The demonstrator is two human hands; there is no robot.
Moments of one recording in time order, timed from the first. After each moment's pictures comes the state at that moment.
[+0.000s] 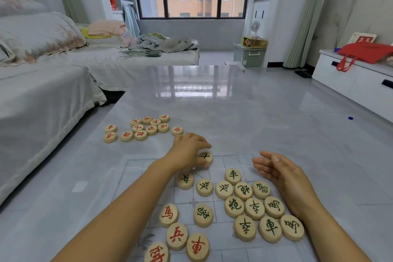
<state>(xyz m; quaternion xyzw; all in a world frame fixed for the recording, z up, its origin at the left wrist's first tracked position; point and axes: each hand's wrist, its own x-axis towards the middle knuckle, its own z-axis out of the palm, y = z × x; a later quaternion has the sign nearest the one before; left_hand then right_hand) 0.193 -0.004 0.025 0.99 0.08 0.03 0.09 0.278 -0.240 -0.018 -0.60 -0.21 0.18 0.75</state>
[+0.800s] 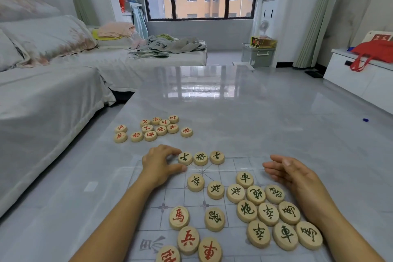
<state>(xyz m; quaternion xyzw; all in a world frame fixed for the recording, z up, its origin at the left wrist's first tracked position) 0.132 0.046 -0.008 0.92 0.28 0.14 0.25 0.279 -0.238 -0.020 -0.63 -0.23 0.17 0.72</state>
